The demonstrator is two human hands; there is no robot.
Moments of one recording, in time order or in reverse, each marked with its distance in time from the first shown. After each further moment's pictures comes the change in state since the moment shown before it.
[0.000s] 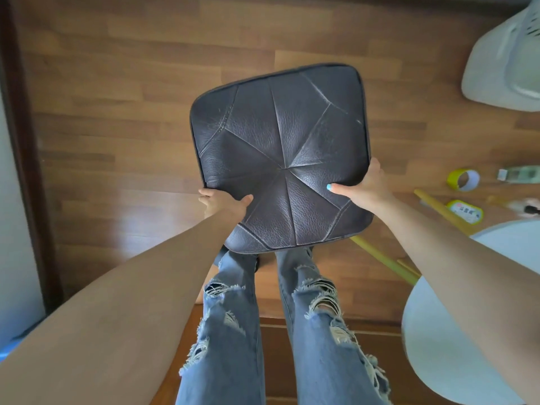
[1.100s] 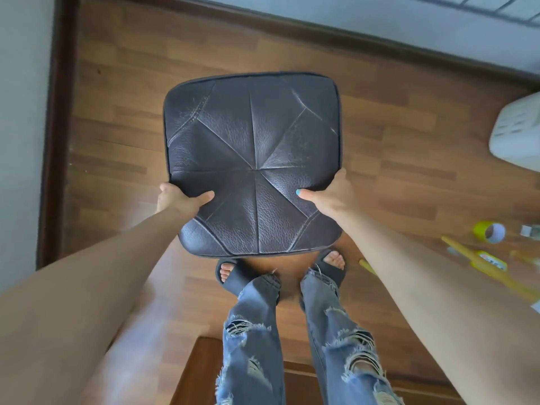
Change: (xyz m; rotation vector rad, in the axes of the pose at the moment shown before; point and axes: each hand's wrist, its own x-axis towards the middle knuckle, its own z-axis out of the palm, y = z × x) left_hand 0.121 -0.092 -0.161 -0.183 0.172 0.071; right_hand -0.029 -0.166 0.132 -0.018 0.014 -0.095
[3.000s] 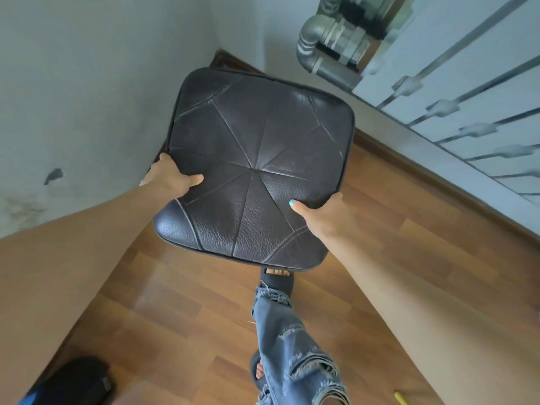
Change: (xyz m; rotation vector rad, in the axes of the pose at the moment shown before) left_hand 0.316 -0.030 -0.295 -0.040 0.049 0.037; right_hand 0.023 -0.387 0.170 -0.223 0.067 -0.191
